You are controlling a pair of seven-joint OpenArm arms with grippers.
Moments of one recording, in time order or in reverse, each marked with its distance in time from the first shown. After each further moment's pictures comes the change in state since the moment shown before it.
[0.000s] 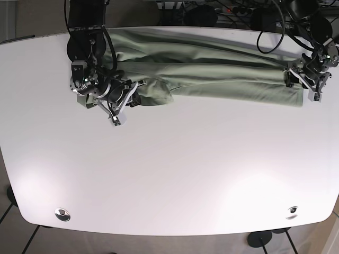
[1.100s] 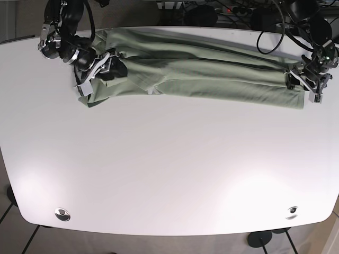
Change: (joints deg) left arm 0.0 0.0 0.0 -0.4 1.0 0.1 -1.8; right arm -17.1 2.8 17.6 11.6 21.0 0.0 -10.4
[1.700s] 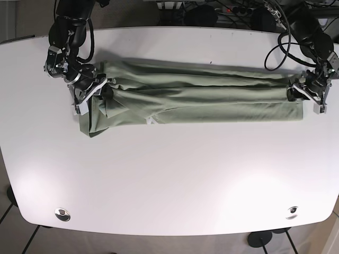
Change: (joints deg) left arm -8.2 1.6 -8.2 -5.2 -3.6 -3.1 9.0; right arm 13.0 -1.0 0.0 -18.5 -13.4 1.5 12.4
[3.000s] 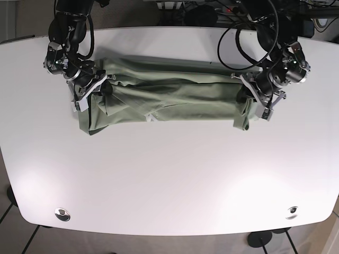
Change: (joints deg) left arm 4.8 18.3 19.7 33.4 -10.4 0.2 18.9; right arm -1.6 -0.2 0.0 1.8 0.0 -0.5 -0.8
